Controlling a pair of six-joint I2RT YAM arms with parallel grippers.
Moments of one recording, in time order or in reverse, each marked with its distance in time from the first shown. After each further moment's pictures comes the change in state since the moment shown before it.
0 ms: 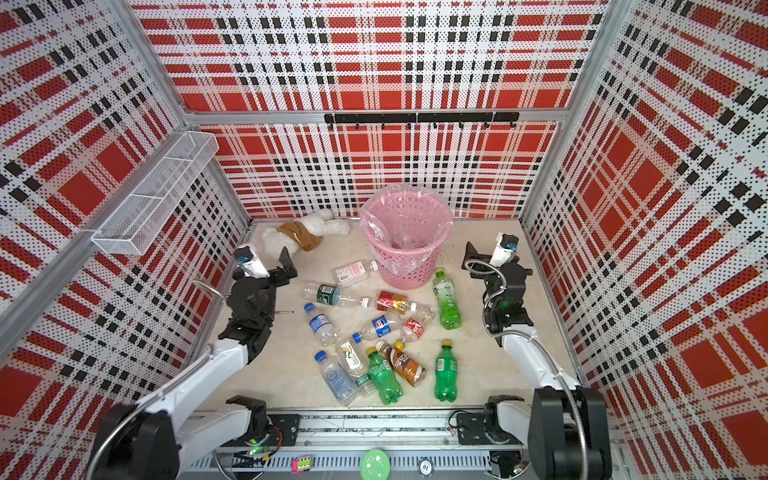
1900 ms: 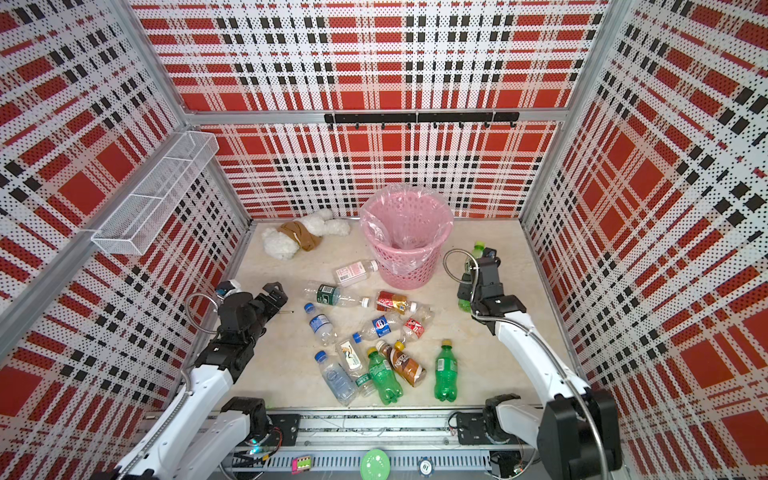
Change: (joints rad) left arm 0.109 -0.145 -0.068 -0.618 0.166 -0.473; right arm 0.205 -0.031 0.281 -0.853 0.331 0.086
